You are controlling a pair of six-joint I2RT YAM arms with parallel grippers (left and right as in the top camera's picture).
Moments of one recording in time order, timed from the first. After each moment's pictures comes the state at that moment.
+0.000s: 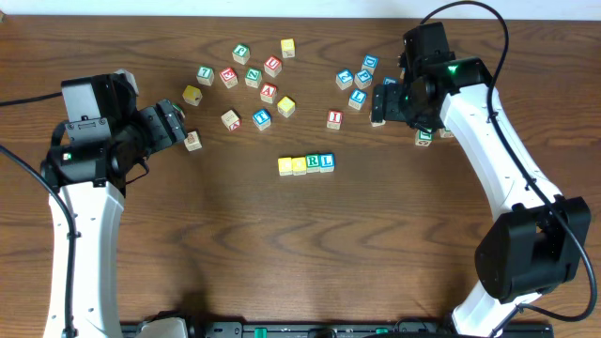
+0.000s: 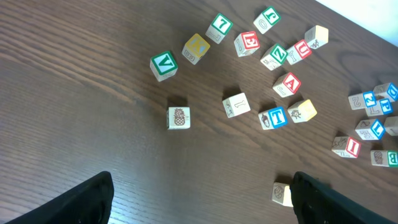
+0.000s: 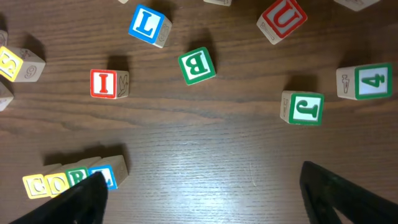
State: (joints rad) left arm 0.16 1.32 1.23 -0.81 0.17 -0.28; right arm 0.23 1.86 1.65 -1.00 -0.02 0.33
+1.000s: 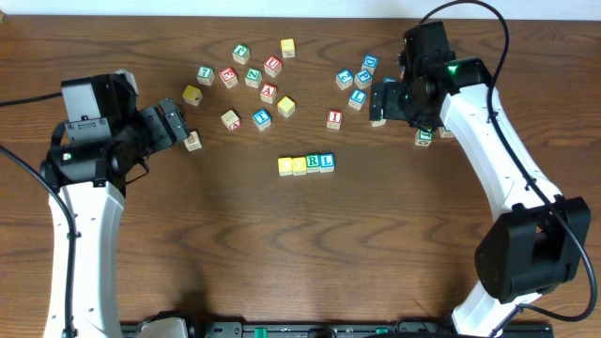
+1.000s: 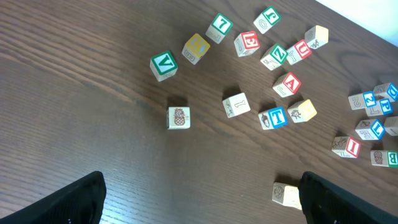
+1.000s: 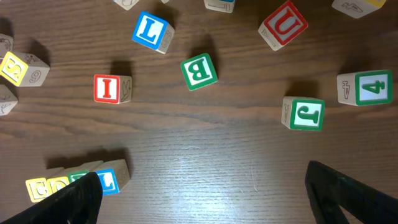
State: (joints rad) left arm 0.16 1.32 1.23 -0.81 0.17 -0.28; right arm 0.23 1.86 1.65 -0.98 -0.02 0.32
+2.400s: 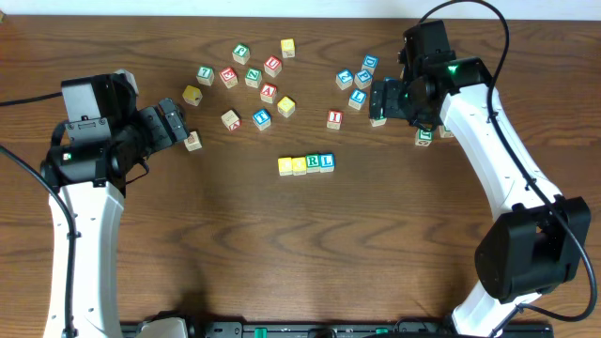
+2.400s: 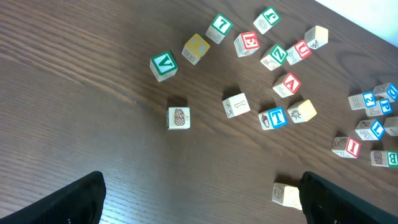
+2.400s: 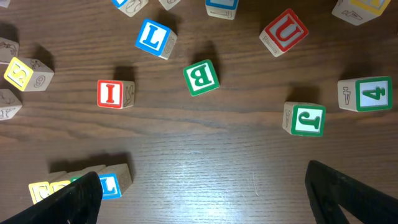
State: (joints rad) left arm 0.16 1.32 1.23 -0.81 0.17 -0.28; right arm 0.23 1.86 1.65 -0.96 -0.02 0.32
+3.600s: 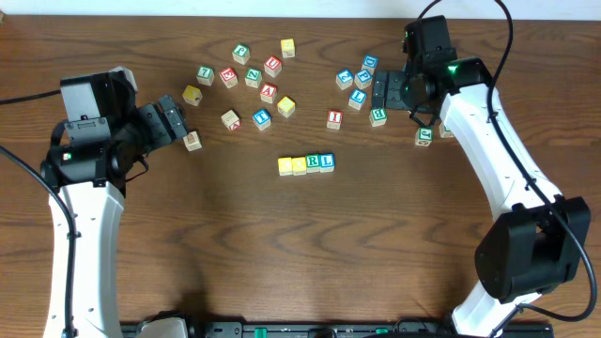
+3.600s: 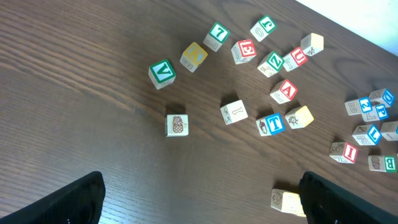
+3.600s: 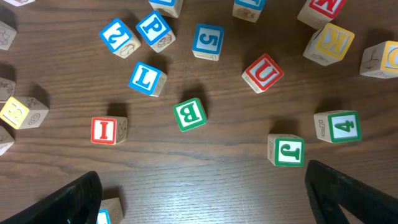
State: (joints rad) left arm 0.16 1.32 1.23 -0.78 0.17 -0.28; right arm 0.23 1.86 1.65 -0.87 0.06 0.32
